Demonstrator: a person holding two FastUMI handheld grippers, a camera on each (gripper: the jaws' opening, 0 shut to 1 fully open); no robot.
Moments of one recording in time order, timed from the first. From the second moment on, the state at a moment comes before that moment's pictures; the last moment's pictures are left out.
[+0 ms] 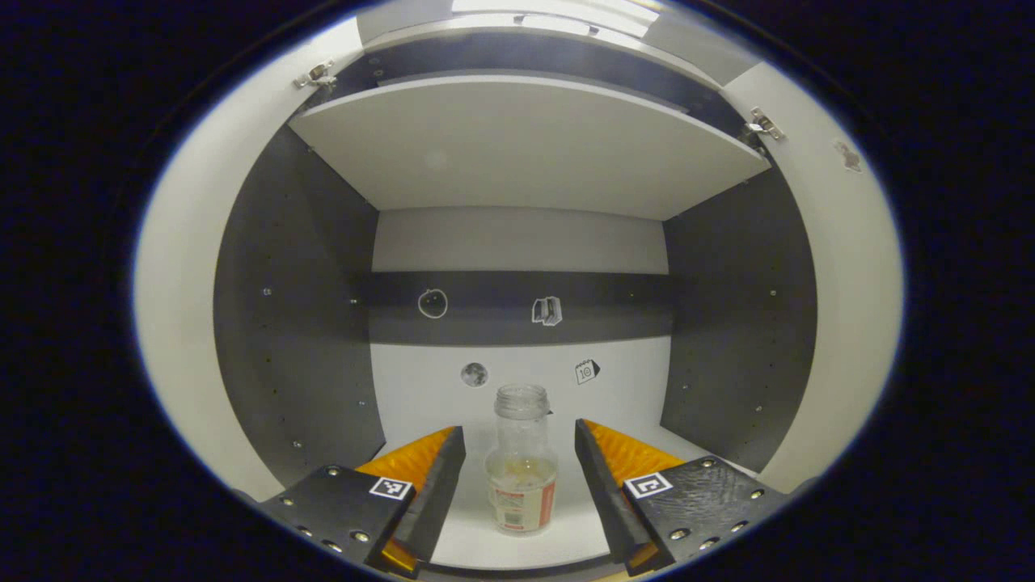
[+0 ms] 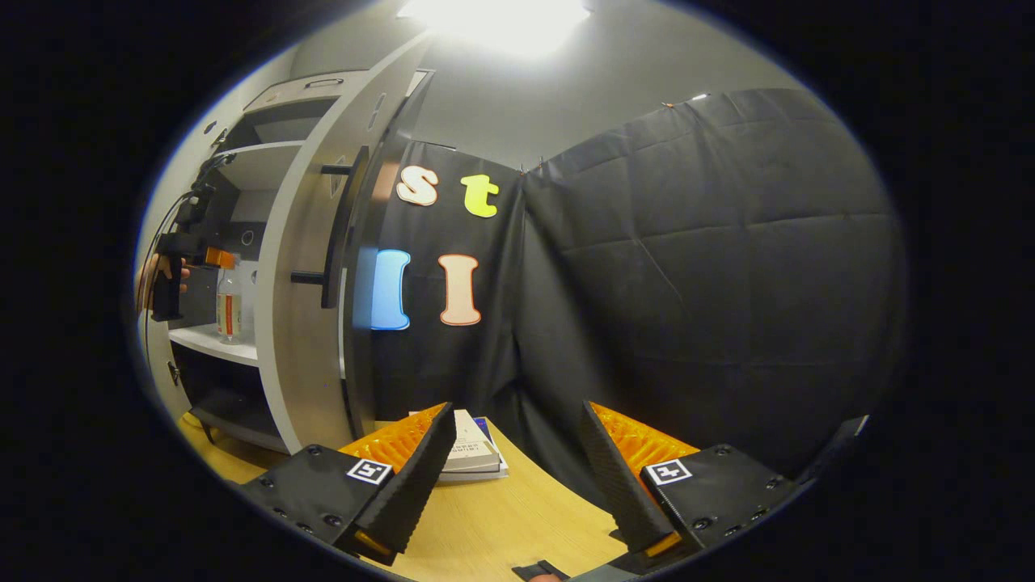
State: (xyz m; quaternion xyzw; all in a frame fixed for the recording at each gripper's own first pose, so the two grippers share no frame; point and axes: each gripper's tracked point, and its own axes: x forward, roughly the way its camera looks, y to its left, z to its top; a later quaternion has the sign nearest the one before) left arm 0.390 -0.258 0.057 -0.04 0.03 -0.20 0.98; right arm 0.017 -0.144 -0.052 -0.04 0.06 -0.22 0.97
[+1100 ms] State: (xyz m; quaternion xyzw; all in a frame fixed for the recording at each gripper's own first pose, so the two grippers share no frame) left arm 0.324 -0.237 0.083 -0.02 0.01 -0.19 0.98; right arm 0.019 -0.134 -0.058 -0.03 0.07 -0.15 0.99
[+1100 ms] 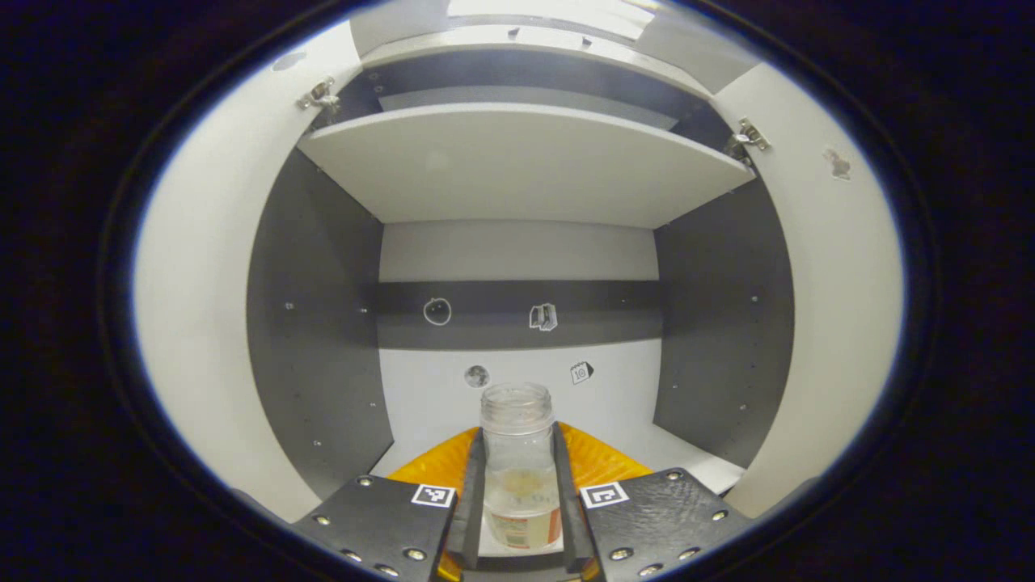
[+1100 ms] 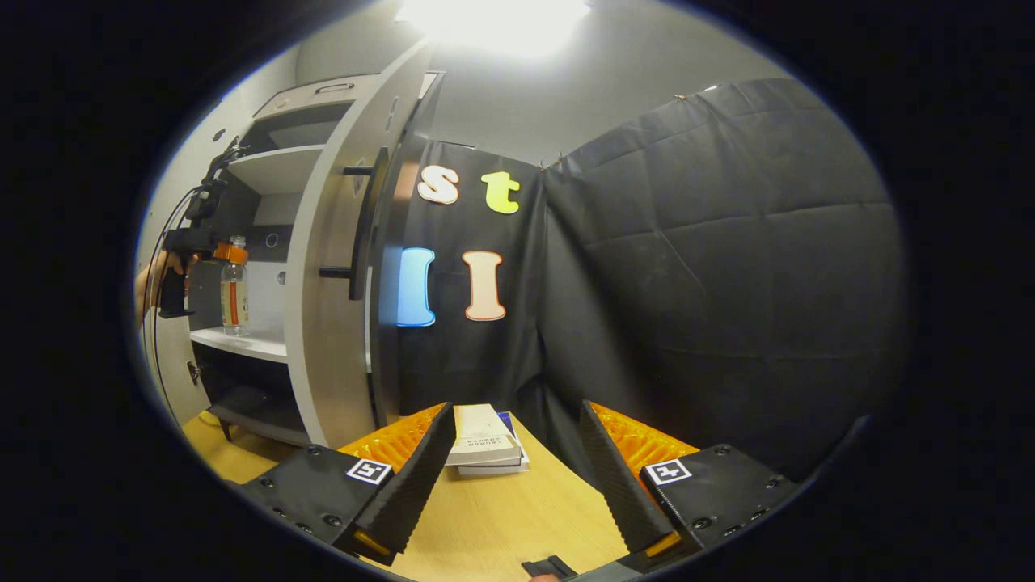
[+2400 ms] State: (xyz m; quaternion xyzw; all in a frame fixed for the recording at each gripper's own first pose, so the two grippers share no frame) left arm 0.133 -0.200 -0.037 -0.05 0.02 -0.17 0.98; right arm -0.050 -0.111 -0.081 -0.01 0.08 -0.04 1.00
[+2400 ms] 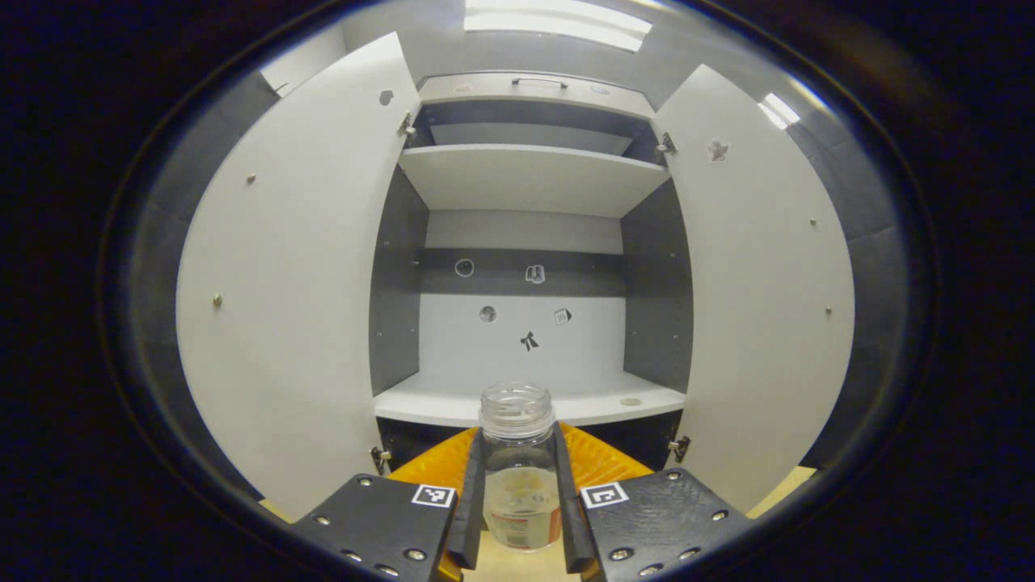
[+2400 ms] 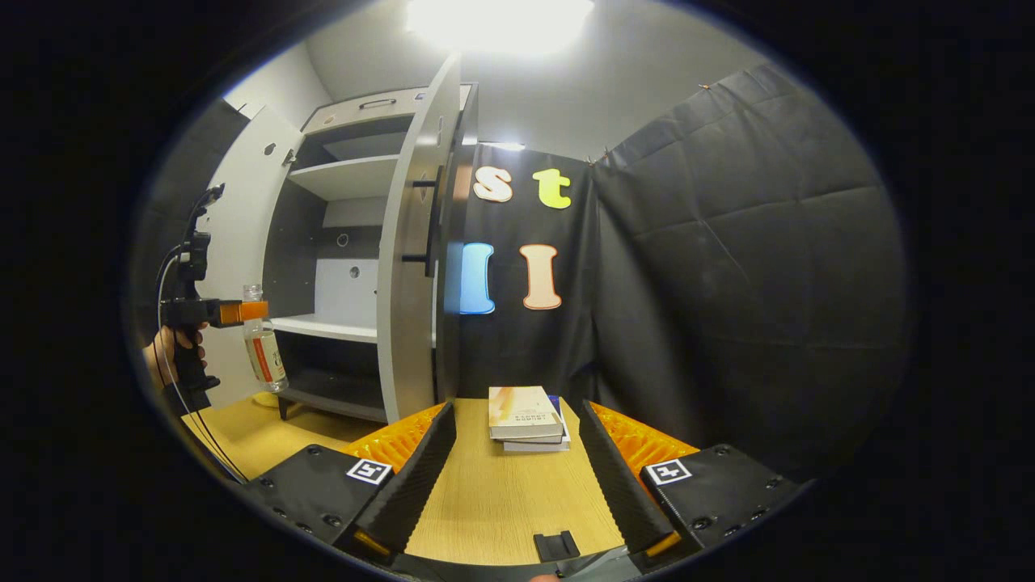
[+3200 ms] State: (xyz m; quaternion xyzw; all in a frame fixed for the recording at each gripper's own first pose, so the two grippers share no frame) left arm 0.082 -0.208 -0.193 -0.06 0.10 -0.17 0.98; right arm -0.061 -0.103 -0.098 -0.05 0.12 -0.03 0.99
